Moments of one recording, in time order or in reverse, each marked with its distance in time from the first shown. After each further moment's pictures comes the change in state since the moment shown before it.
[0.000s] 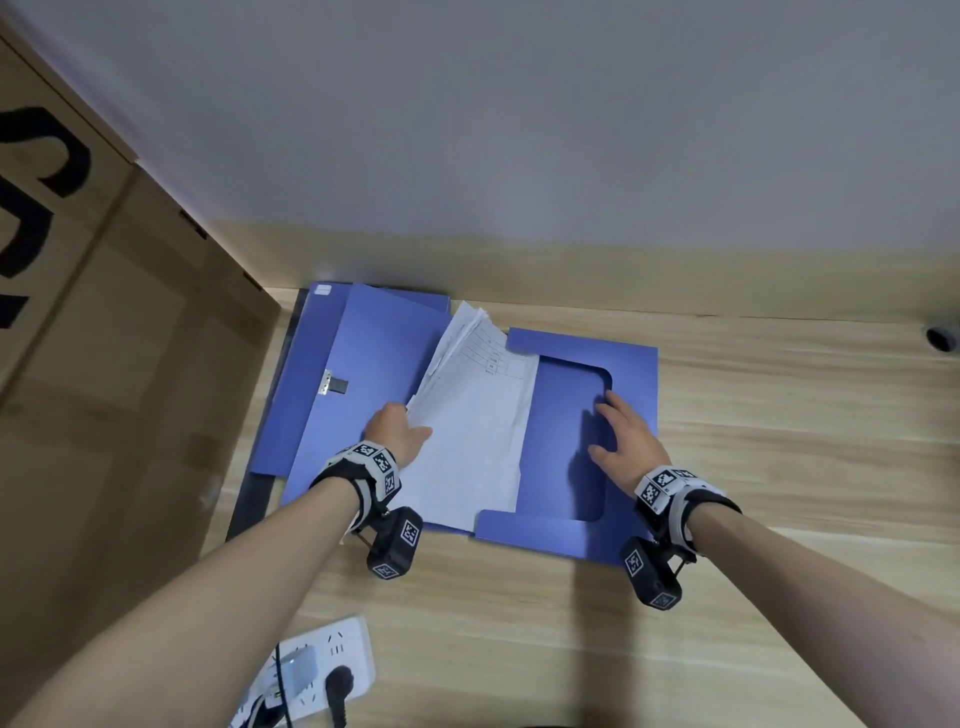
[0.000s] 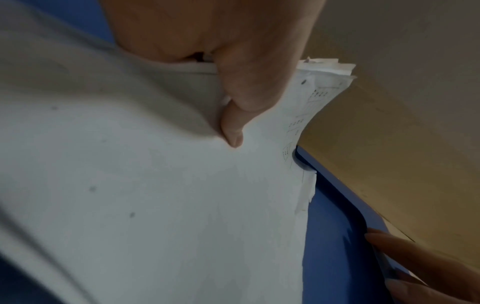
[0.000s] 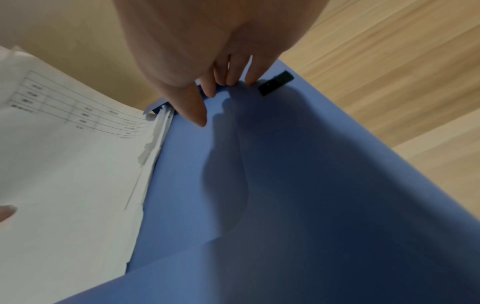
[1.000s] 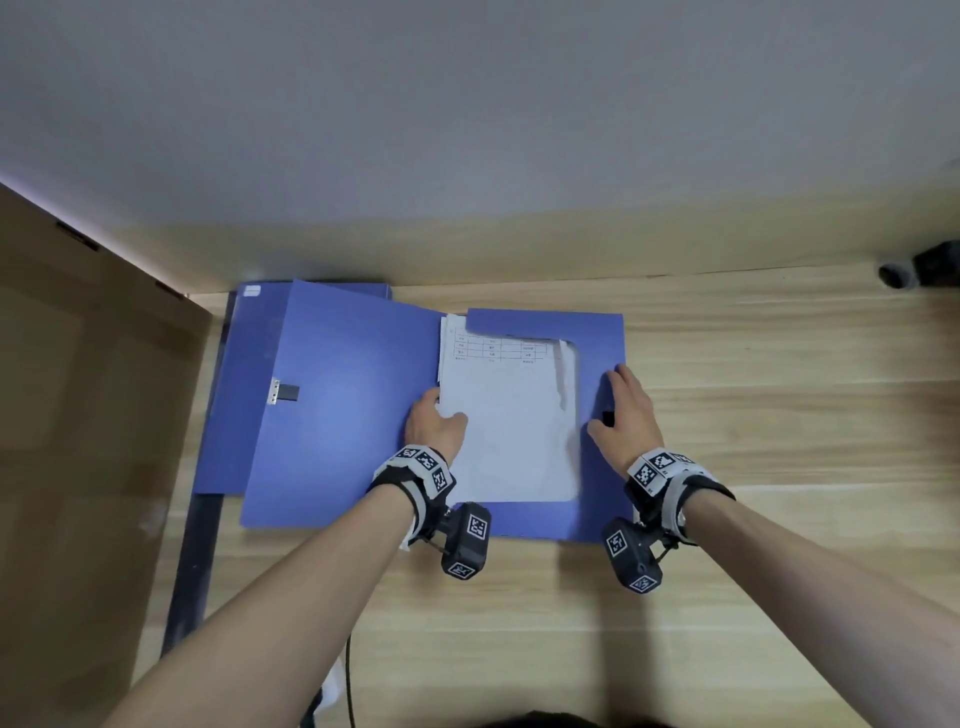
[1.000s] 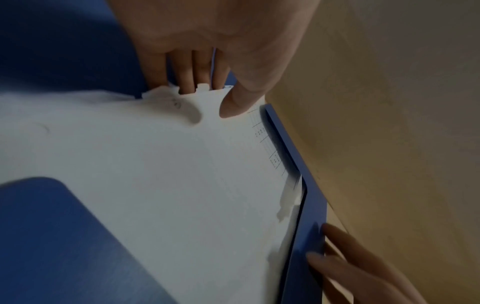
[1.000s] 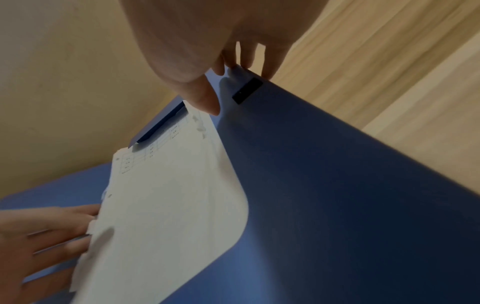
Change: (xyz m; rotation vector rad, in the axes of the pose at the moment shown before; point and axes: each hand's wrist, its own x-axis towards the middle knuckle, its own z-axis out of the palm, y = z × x) left_hand -0.027 0.081 0.087 -0.371 0.005 0.018; right_hand -0.011 0.042 -0.012 0.204 0.158 0.145
